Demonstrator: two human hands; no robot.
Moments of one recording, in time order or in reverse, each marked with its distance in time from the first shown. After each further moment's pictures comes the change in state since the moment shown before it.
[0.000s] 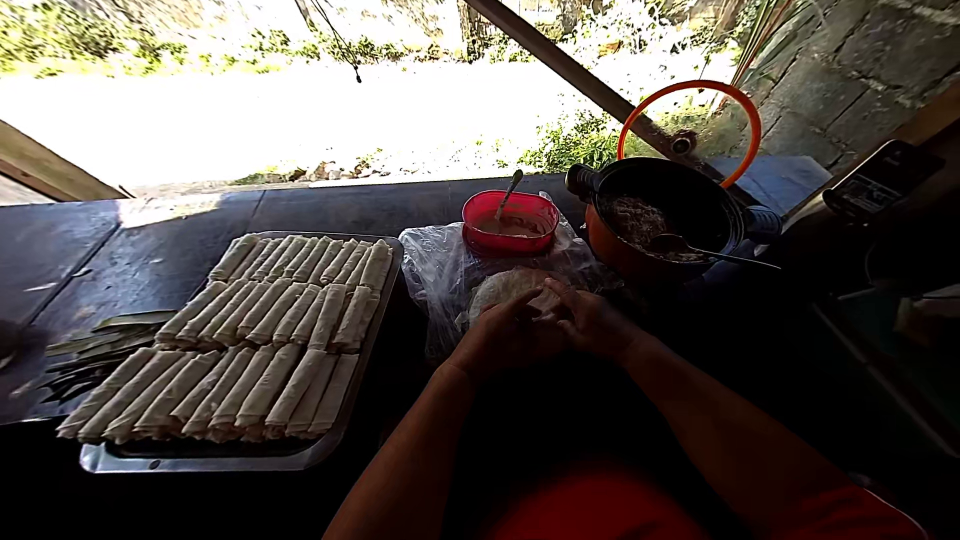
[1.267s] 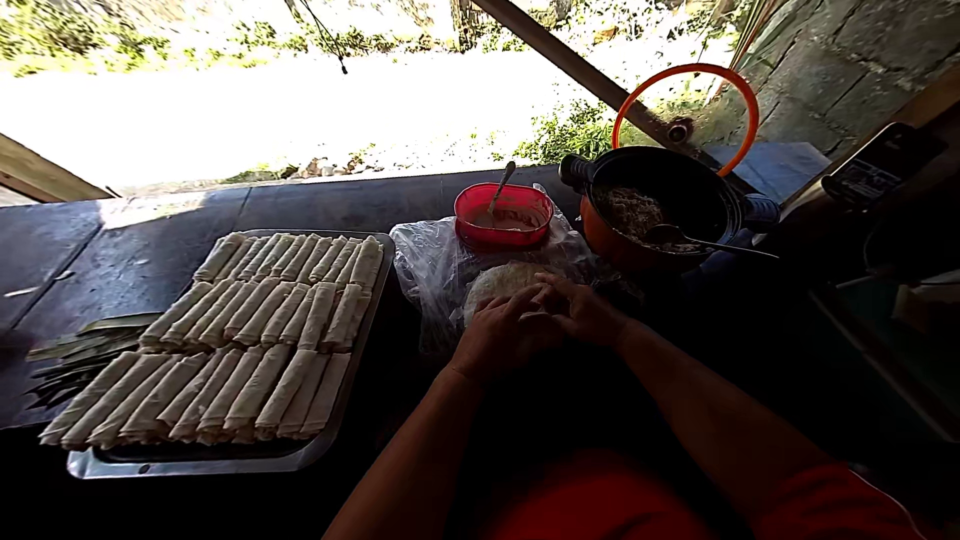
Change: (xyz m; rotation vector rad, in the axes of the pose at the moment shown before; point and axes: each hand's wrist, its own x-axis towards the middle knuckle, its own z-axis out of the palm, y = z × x) left_hand -0.004 0.017 0.007 0.271 0.097 0.075; right_hand 0.011 0.014 0.010 0.413 -0.019 -0.020
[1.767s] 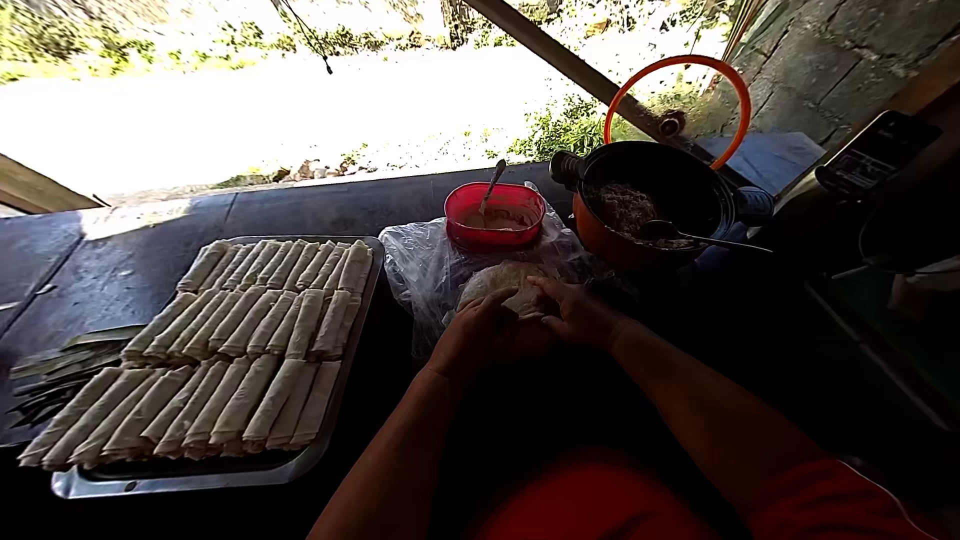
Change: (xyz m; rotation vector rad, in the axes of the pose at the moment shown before) left_hand -0.004 -0.024 -0.006 -0.079 0.007 -0.036; right_hand 0.002 -0.007 -0.001 -0.175 -0.034 0.002
